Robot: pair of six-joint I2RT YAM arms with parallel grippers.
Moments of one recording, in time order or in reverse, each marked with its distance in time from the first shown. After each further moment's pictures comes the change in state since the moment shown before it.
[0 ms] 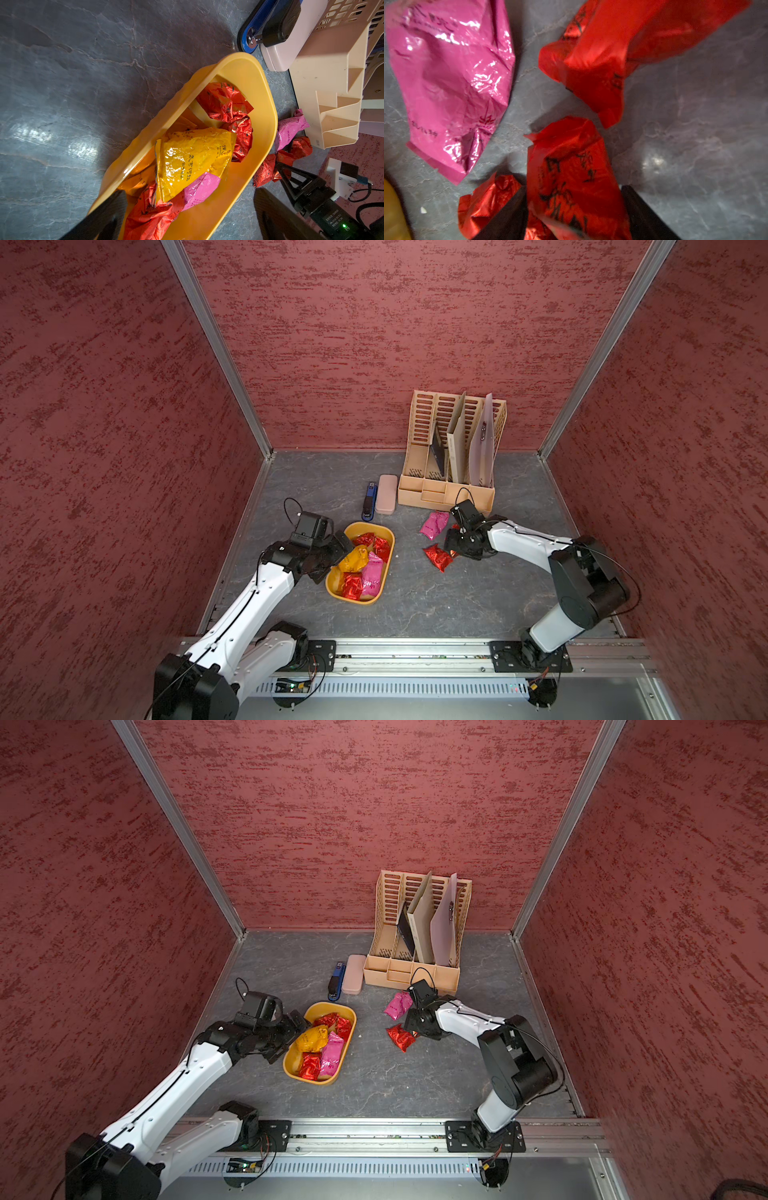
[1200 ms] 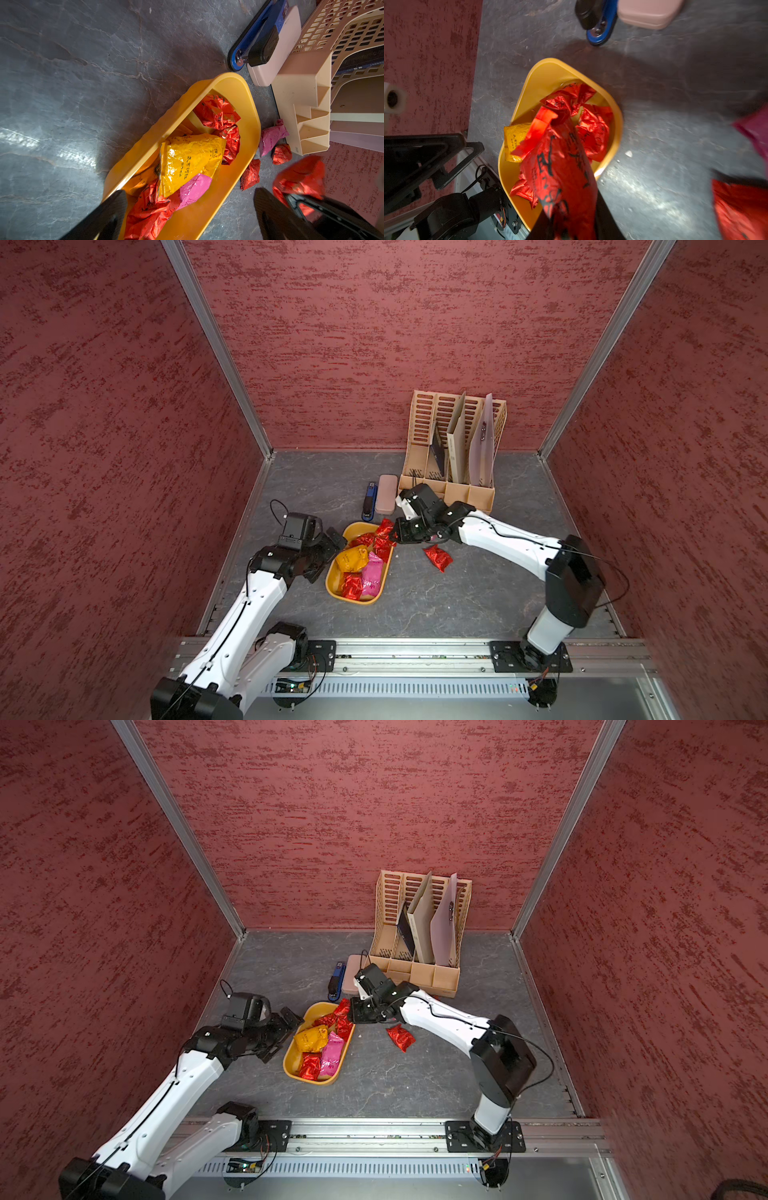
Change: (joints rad) left arm 0.087 -0.093 0.003 -0.035 0.032 0.011; right arm 0.340 0.140 0.455 -0.005 -0.317 -0.082
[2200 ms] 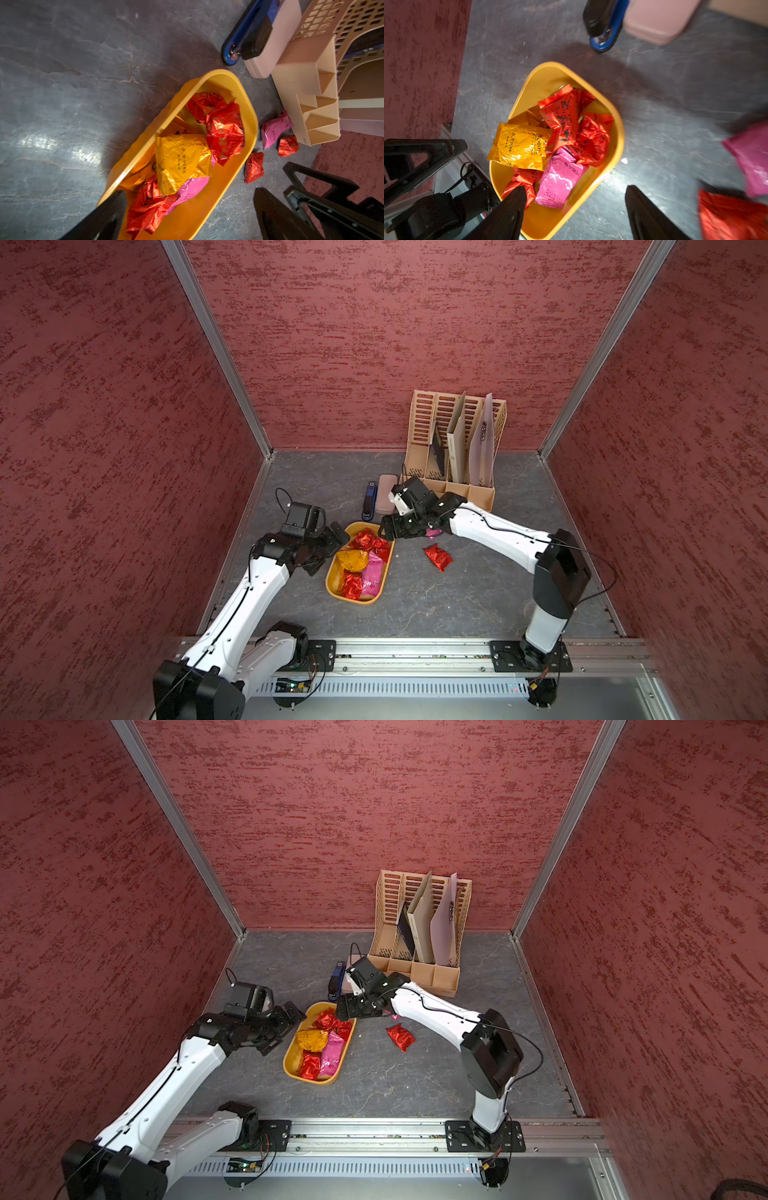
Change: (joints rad) left arm -0.052 0.133 0.145 -0.047 -0.012 0.089; right arm -0.042 -0.029 0.090 -0.155 0.101 -0.079
